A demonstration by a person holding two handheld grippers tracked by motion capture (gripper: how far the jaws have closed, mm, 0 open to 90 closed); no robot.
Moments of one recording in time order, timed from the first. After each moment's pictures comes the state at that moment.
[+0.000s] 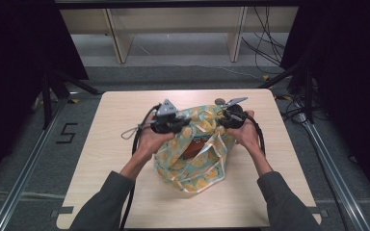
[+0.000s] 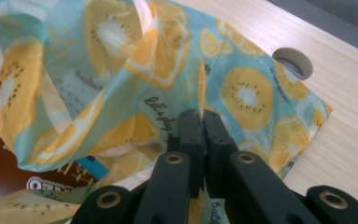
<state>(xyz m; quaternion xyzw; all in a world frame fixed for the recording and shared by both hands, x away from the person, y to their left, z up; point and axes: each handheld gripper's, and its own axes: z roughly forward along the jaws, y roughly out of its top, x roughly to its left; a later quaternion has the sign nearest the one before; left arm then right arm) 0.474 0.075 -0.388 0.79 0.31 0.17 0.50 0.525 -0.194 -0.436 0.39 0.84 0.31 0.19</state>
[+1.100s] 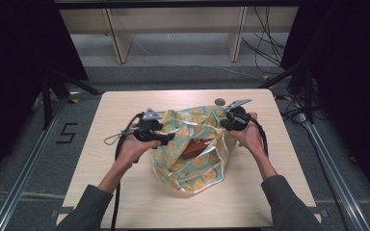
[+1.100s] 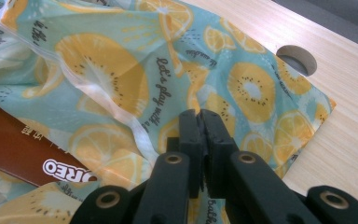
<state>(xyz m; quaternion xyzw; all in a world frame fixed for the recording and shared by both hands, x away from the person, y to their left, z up) 0.451 0.106 -0.419 0.84 0.35 0.15 0.39 0.515 -0.199 -0.435 0.40 0.84 0.33 0.18</state>
